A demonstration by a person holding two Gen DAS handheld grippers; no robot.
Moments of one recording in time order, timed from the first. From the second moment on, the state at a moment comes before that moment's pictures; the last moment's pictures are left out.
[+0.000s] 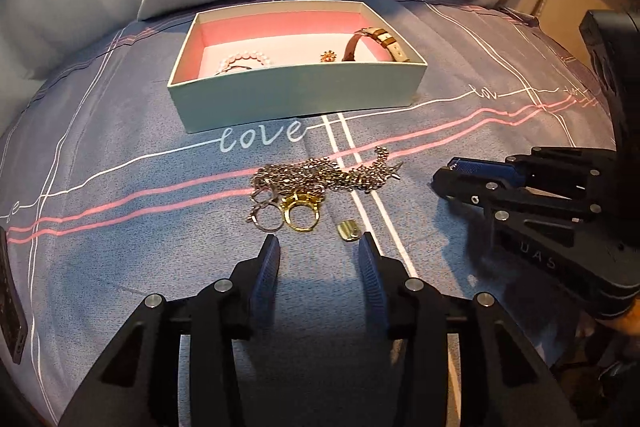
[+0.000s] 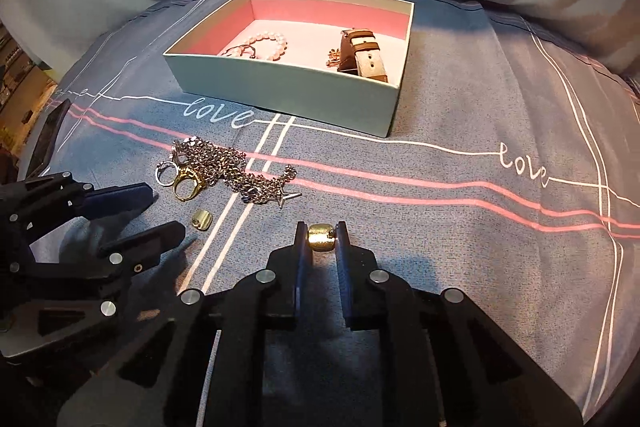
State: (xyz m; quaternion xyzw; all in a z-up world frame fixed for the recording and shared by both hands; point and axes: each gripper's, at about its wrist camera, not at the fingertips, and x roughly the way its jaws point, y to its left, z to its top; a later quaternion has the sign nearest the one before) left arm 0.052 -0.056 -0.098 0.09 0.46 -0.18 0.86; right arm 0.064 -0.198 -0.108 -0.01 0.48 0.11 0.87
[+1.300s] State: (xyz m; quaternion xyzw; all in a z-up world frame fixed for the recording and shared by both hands) left arm 0.129 -0.031 -0.017 0.01 0.40 -0.14 0.90; right arm 0.119 -0.153 -0.027 -0.04 0.41 0.14 0.90
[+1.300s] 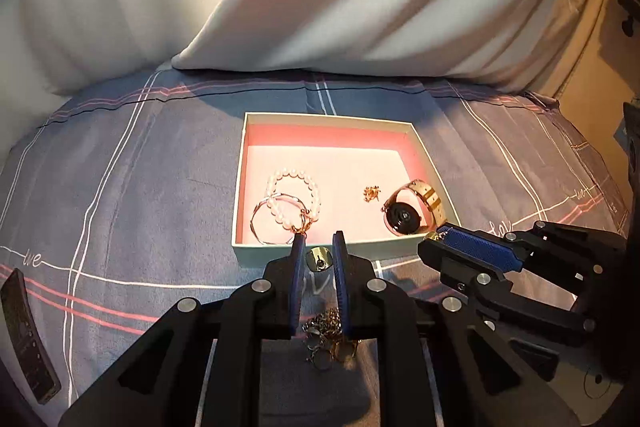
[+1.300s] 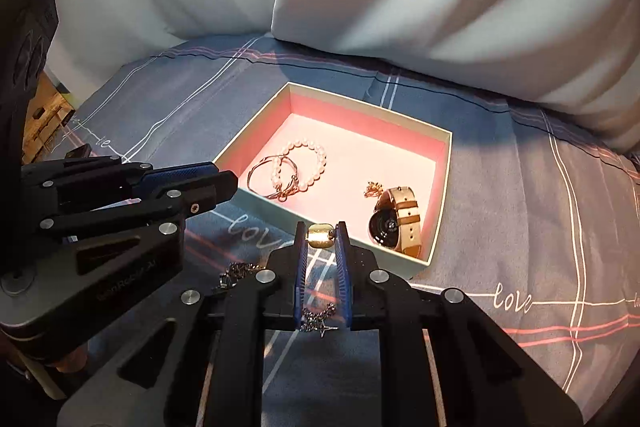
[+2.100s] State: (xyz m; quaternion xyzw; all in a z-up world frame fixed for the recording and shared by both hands) left arm 0.207 -0.046 -0.027 -0.02 0.45 -0.12 0.88; right arm 0.200 -0.158 -0.052 -0.04 0.46 0.11 0.88
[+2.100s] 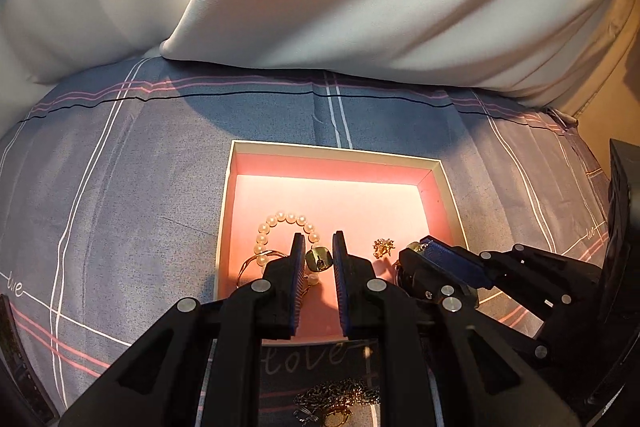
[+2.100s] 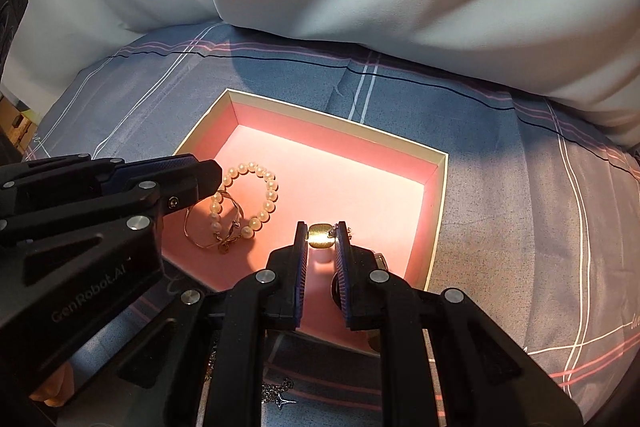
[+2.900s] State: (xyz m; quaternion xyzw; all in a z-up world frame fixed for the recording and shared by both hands) left arm 0.110 0.017 -0.056 -0.05 0.45 -0.13 0.88; right arm 0.085 -0.195 -0.079 0.01 0.47 0.11 0.88
